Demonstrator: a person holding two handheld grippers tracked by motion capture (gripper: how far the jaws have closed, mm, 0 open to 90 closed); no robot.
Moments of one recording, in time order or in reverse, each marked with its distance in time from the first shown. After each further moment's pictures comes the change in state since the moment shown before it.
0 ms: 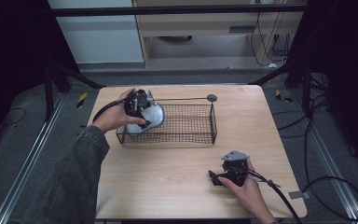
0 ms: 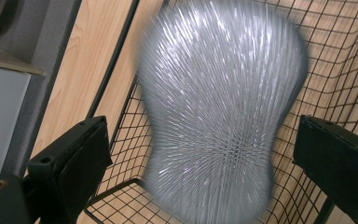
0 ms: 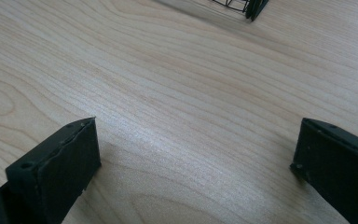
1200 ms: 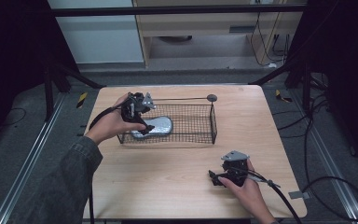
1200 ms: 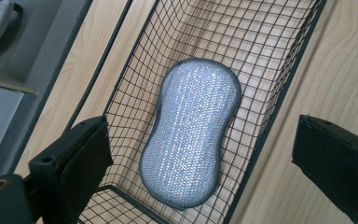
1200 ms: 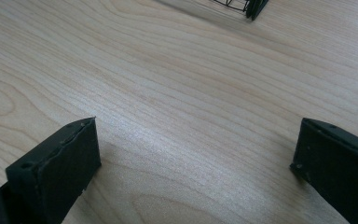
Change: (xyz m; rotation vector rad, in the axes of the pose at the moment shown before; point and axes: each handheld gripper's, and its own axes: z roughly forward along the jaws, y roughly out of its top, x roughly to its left) left arm -0.032 -0.001 -0.042 -0.121 -0.020 -0.033; right arm 0.000 0.000 0.000 0.000 -0.003 0.000
